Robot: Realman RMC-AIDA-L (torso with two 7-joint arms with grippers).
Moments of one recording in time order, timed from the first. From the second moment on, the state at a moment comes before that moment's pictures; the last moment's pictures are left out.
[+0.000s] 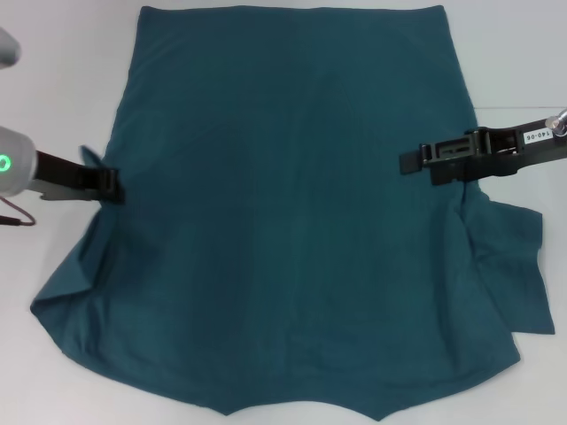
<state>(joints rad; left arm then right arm) -0.72 -2.06 0.83 0.98 2.66 1.26 -2.68 0.84 1.89 -0.68 -0.62 -2.26 -1.54 2.41</state>
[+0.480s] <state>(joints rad) -0.79 -2.11 0.83 0.93 2.67 1.25 -2.73 0.85 1.89 -0.68 -0.61 -2.26 -1.54 2.41</state>
